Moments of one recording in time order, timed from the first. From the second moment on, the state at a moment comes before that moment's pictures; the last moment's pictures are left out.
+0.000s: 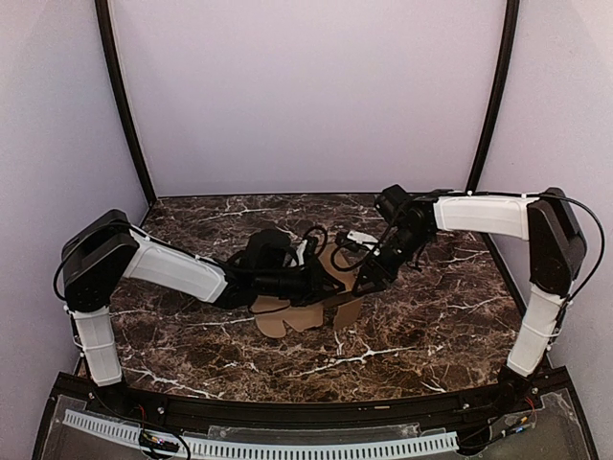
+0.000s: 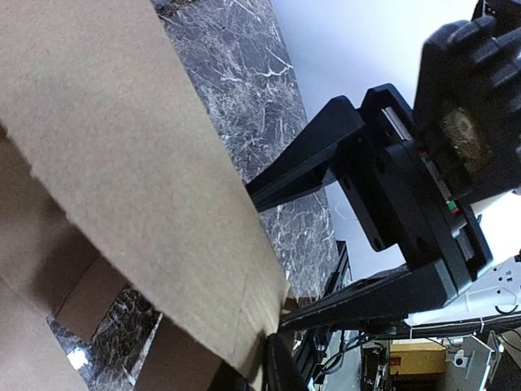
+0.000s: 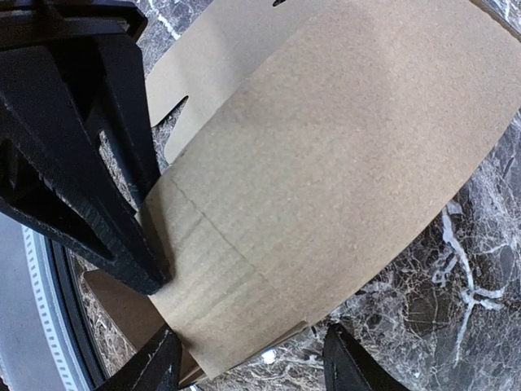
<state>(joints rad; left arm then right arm) -0.92 1.91 1.03 0.44 0.36 -1.04 0.60 1.82 1.33 -0.78 -0.58 -0.42</state>
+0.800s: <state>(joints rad) -0.85 1.91 0.95 0.55 0.43 -1.06 0.58 1.83 1.37 -0.83 -0.69 -0.46</state>
